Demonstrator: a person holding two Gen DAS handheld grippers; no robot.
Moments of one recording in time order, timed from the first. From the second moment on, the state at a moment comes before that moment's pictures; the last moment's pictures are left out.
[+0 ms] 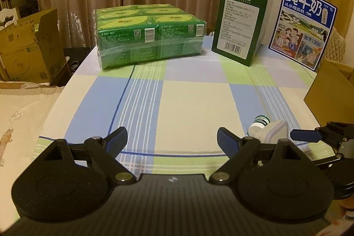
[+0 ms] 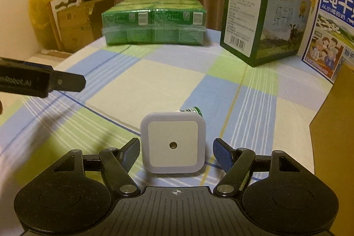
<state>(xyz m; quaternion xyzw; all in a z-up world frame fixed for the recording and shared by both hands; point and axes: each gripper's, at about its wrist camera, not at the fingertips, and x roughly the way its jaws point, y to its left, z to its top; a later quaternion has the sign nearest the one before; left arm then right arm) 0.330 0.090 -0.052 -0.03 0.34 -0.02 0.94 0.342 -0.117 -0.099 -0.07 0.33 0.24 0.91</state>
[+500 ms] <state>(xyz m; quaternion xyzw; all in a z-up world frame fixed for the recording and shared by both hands) 0.330 0.084 -0.054 -0.02 0.35 -0.03 0.94 0.347 -0.115 -0.101 -0.05 0.33 0.25 0.91</state>
